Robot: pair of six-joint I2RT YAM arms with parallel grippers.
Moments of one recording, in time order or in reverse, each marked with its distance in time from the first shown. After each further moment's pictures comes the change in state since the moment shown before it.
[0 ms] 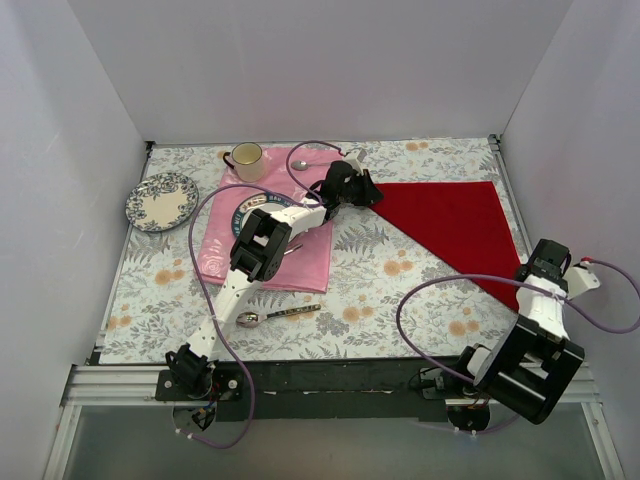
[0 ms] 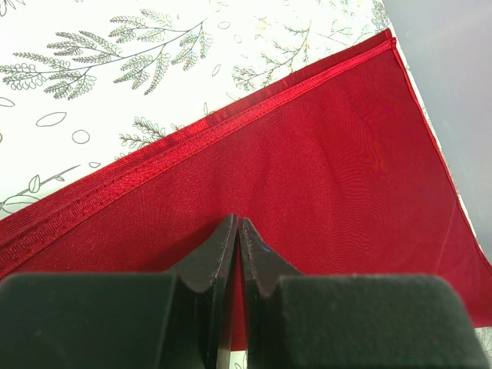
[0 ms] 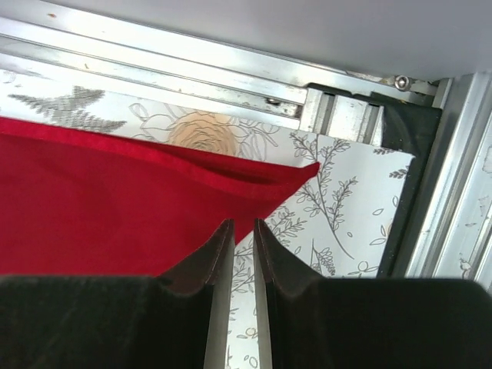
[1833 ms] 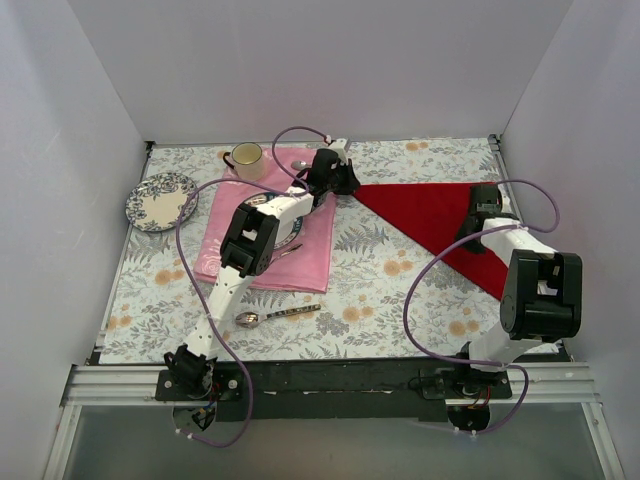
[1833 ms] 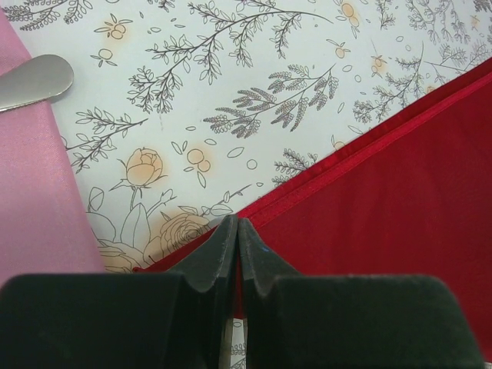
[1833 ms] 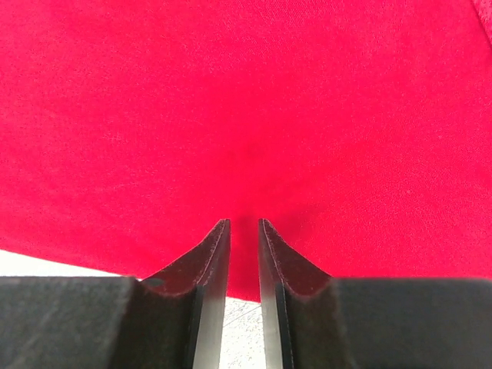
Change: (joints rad) left arm 0.080 -0.044 0.024 -0.161 -0.130 0.211; right arm 0.496 0.459 0.354 0.107 -0.257 -0.195
